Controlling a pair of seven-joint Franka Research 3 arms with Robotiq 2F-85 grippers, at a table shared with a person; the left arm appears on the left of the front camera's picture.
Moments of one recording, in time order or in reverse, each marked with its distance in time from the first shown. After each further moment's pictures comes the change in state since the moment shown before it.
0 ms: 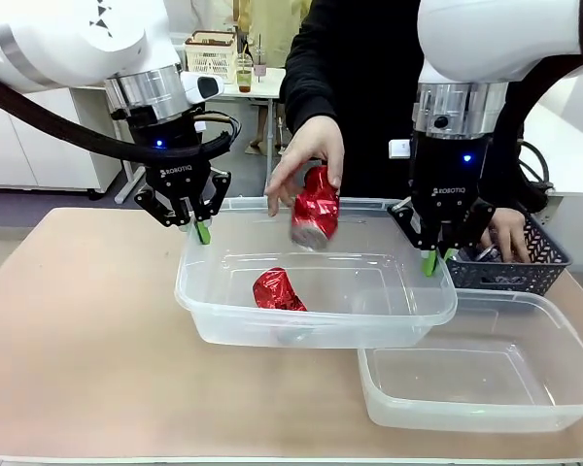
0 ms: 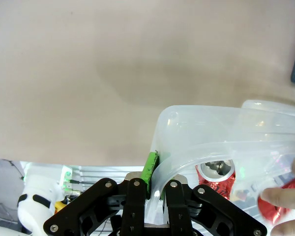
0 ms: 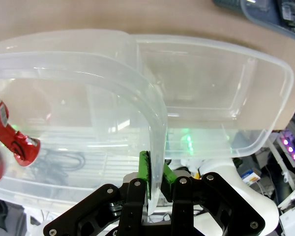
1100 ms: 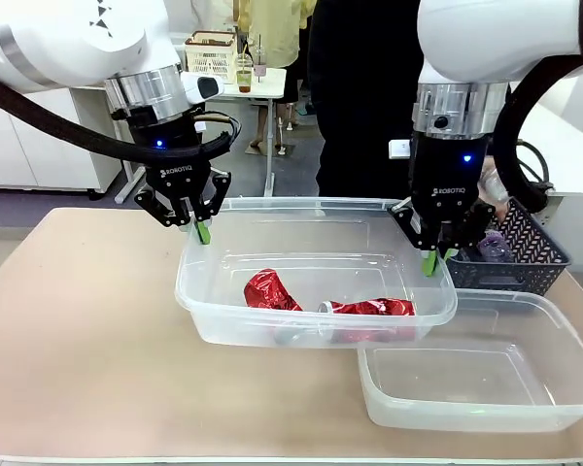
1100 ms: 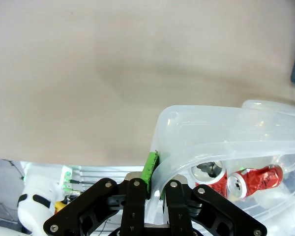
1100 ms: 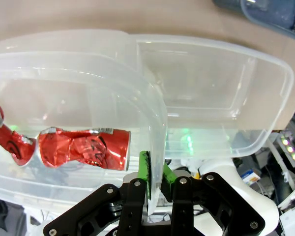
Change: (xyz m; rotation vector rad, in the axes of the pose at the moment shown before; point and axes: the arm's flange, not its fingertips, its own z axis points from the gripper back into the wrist) left arm 0.000 0.000 0.000 0.000 0.000 0.000; right arm 0.000 0.000 0.000 0.000 0.000 0.000
